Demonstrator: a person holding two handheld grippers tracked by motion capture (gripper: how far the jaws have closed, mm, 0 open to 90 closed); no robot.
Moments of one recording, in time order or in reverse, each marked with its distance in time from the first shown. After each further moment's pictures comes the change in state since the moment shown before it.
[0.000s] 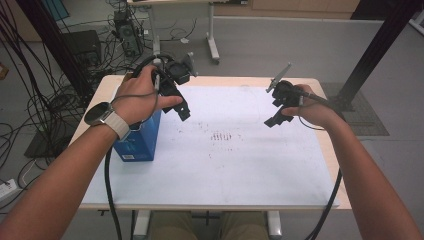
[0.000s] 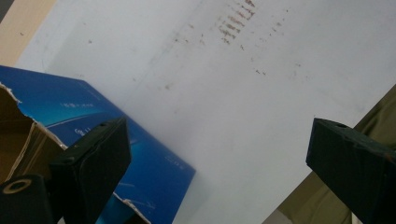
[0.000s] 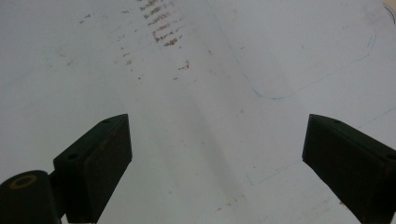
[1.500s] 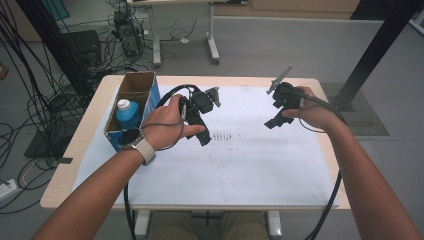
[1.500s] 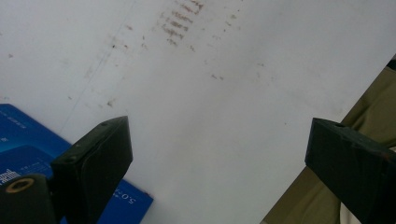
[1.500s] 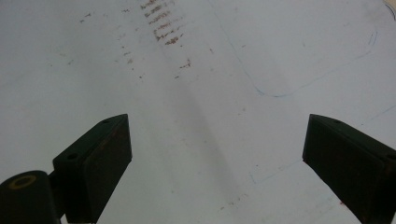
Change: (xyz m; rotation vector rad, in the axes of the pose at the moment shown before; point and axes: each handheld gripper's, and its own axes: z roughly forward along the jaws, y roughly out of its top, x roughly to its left) left arm -0.049 0.013 0.055 0.017 -0.064 0.070; right arm 0.003 -0.004 0.001 -0.008 -0.006 0.009
